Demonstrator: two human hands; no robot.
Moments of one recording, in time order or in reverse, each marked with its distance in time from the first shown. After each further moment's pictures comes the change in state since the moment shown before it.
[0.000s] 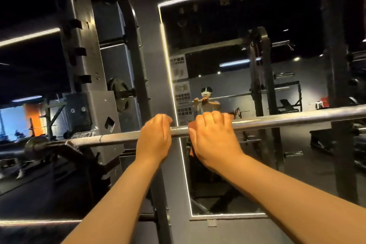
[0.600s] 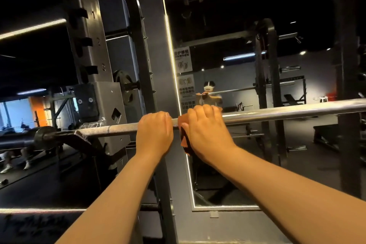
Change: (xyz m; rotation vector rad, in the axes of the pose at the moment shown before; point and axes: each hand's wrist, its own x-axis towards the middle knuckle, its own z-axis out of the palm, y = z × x) left_hand -0.007 -0.019 -0.003 0.407 0.024 0.133; right_hand 0.007 -0.028 0.005 0.008 -0.085 -0.128
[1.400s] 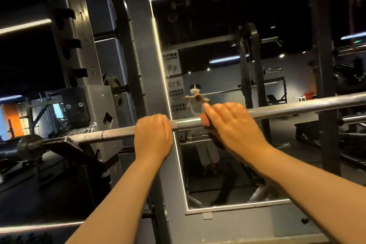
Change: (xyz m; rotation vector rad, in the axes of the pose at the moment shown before) left_hand -0.001 0.000 0.008 -0.133 0.049 -0.052; right_hand -0.029 0.076 0.015 -0.216 0.305 -0.143
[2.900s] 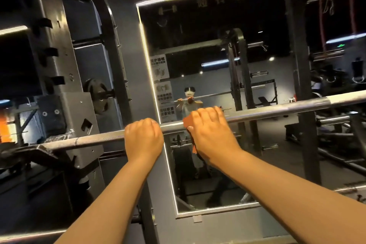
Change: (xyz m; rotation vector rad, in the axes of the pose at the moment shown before) left_hand 0.006 0.049 0.003 -0.012 -0.072 -0.112; right_hand -0.001 0.004 -0.035 0.200 -0.316 0.223
